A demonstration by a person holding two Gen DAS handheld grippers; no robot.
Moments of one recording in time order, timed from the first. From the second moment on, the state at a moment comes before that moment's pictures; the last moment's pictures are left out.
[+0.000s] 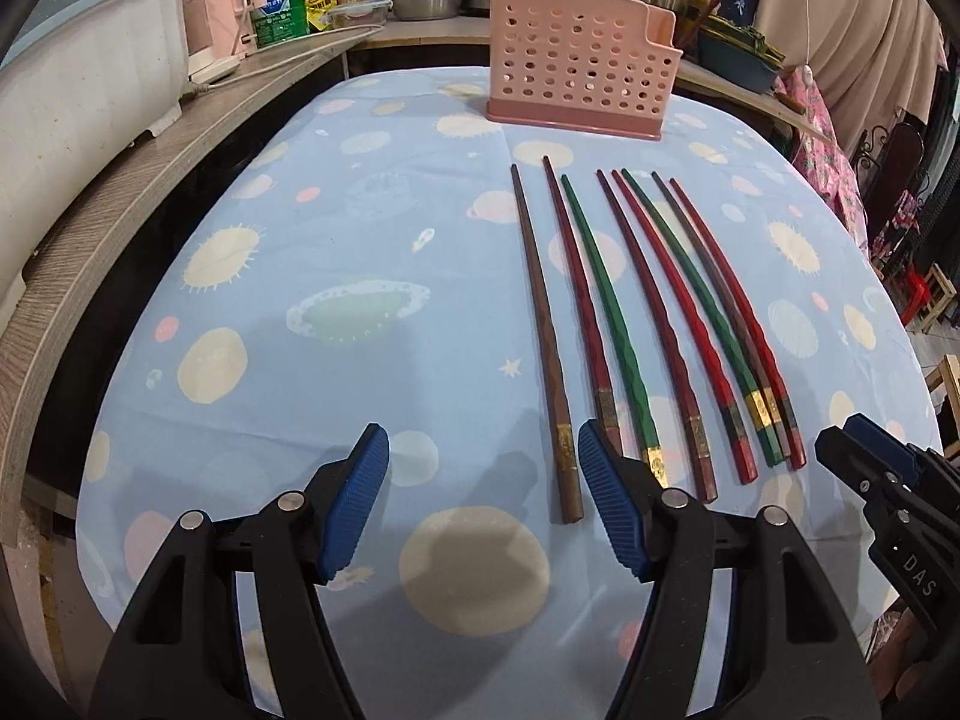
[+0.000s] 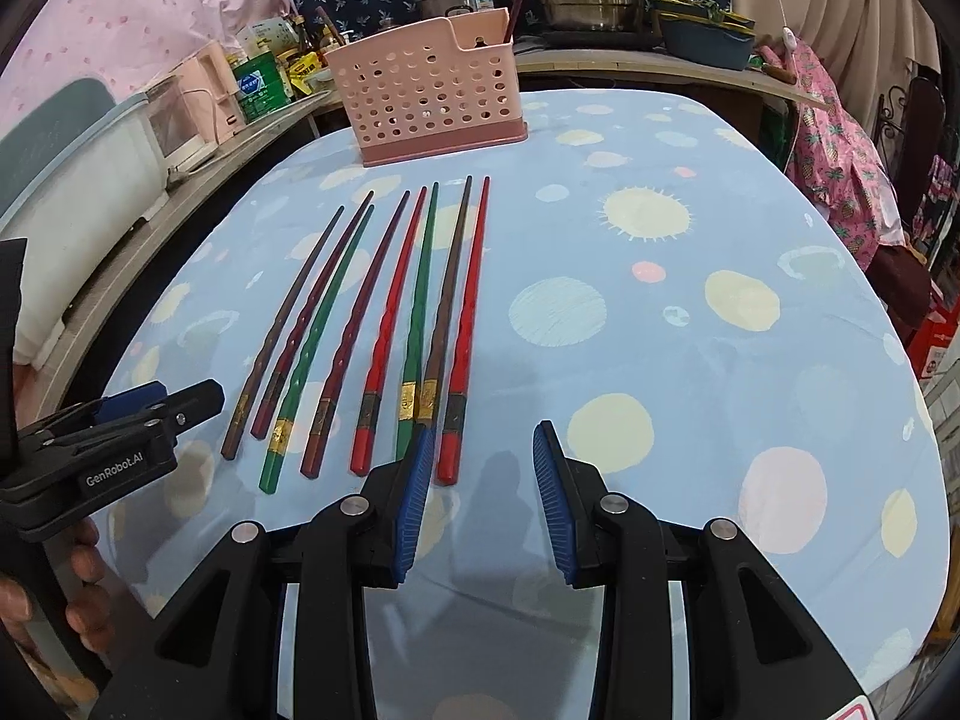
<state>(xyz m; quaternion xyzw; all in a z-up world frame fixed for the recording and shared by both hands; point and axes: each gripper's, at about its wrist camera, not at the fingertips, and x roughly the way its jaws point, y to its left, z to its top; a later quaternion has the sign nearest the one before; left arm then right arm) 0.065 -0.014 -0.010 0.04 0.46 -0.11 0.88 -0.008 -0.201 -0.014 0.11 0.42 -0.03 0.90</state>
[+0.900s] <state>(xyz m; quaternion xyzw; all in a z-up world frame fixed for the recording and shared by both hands) 0.067 -0.020 -0.025 0.05 0.46 -0.11 0.88 -0.005 -0.201 -0.024 0.11 0.44 -0.02 0.89</state>
